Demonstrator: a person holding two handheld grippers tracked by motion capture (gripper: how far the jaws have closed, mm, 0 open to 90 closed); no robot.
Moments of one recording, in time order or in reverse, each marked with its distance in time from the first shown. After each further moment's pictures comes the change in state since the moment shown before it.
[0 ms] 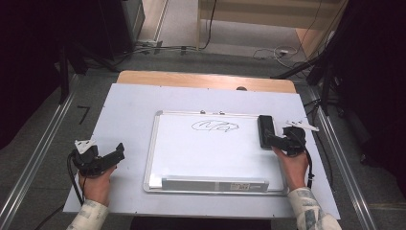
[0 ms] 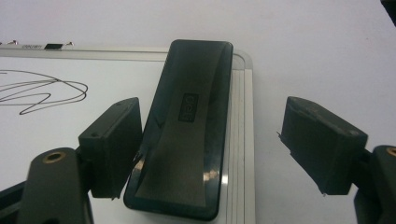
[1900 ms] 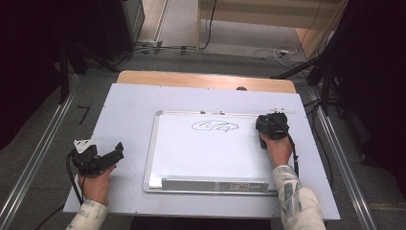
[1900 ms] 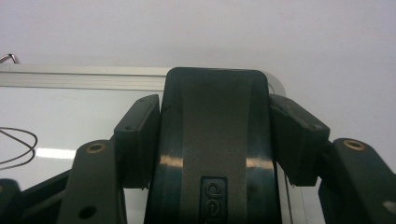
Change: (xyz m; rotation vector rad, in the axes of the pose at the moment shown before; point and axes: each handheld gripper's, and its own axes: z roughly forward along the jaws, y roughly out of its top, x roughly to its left) left arm 0.003 0.001 0.001 -0.003 -0.001 -0.006; right arm 0.021 0.026 0.065 0.078 -0.093 0.004
